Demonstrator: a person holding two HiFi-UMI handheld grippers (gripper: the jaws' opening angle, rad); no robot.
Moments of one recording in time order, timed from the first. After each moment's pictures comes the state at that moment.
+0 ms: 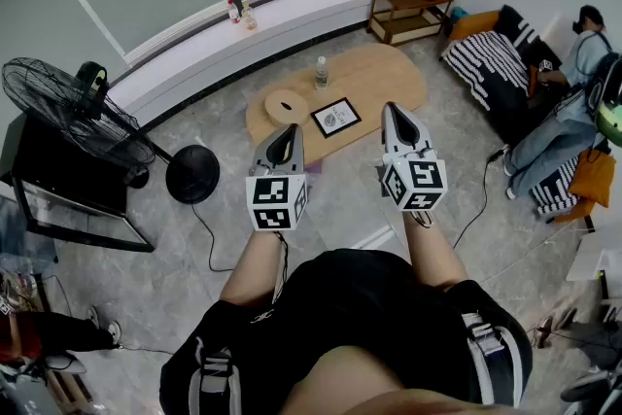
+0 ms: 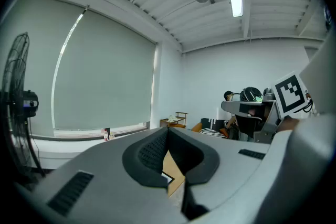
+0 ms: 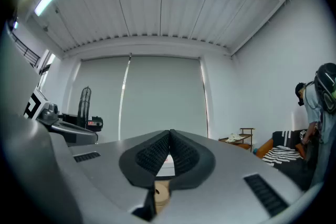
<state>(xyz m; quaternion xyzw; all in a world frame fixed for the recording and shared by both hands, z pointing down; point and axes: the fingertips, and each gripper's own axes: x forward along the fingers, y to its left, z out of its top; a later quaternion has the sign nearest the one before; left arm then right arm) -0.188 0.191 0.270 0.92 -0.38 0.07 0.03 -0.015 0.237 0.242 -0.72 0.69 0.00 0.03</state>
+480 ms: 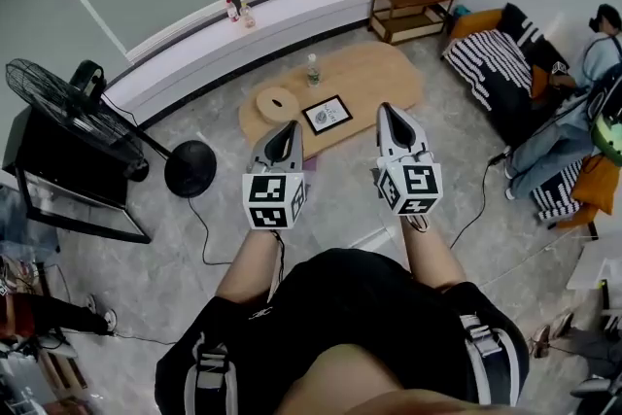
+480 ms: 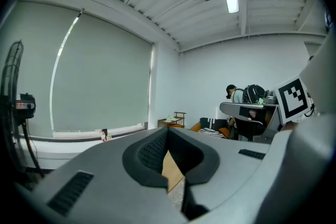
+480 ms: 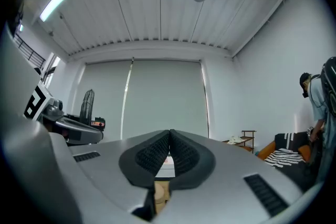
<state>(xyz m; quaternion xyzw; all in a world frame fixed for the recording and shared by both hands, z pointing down) -0.108 0.243 0.268 0.92 -0.39 0.08 0.03 0.051 0.287 0.245 -0.71 0.71 0.01 0.03</state>
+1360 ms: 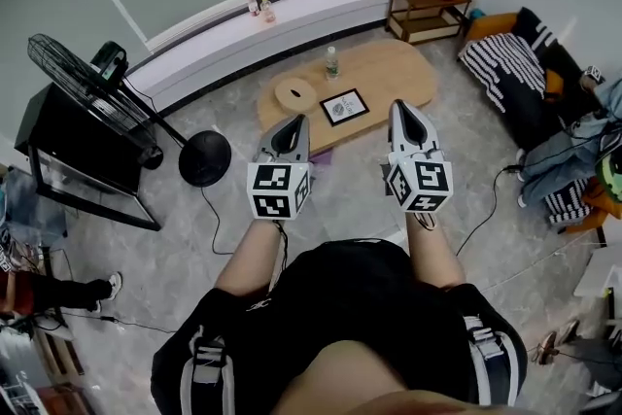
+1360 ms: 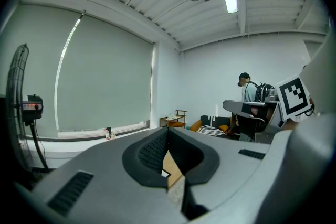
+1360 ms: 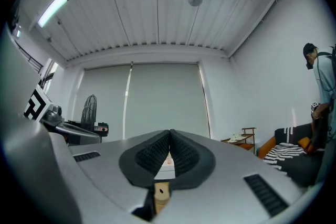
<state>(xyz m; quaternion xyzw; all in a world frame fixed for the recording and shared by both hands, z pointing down) -0.158 0.273 0.271 0.92 -0.39 0.08 0.03 0.012 0.322 0.246 -0.71 0.70 0.00 0.06</state>
